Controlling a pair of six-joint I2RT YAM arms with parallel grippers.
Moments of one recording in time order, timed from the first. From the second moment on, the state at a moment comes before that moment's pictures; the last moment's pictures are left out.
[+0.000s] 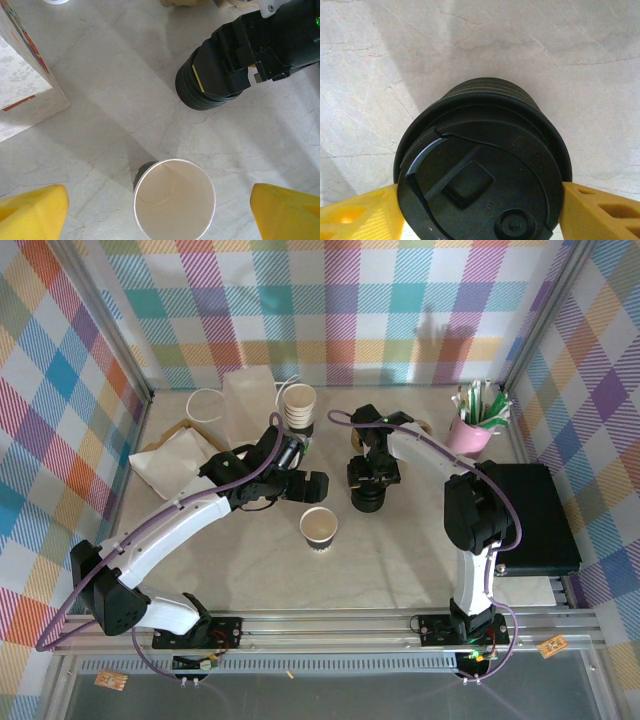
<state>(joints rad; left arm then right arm) -0.76 1.39 1.36 -0.90 -0.06 -0.50 0.52 1.95 1.61 -1.08 -0.01 0.38</state>
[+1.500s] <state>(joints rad) -0.75 1.39 1.36 -0.90 -0.06 -0.50 0.52 1.90 1.61 -1.09 0.00 0.36</state>
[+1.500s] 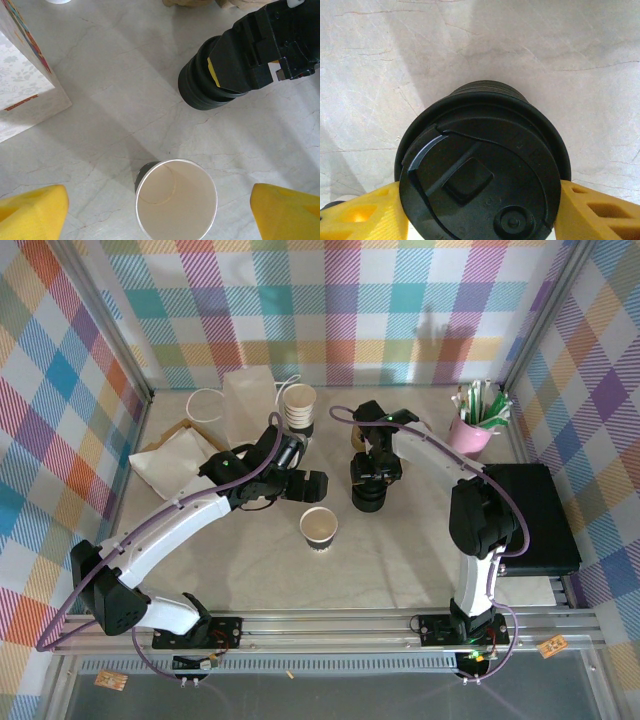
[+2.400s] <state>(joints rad) -0.74 1.37 1.36 -0.92 -0.11 -0.53 0.56 1.75 1.61 -1.10 0.01 0.34</state>
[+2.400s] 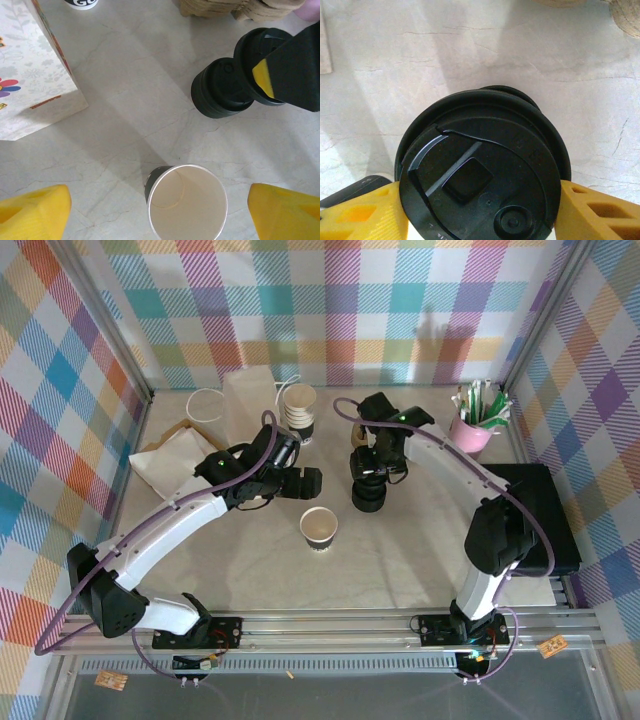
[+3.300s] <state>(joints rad) -0.73 1.22 1.23 -0.98 -0.13 -0.72 0.78 1.50 1.48 -1.11 0.00 0.36</state>
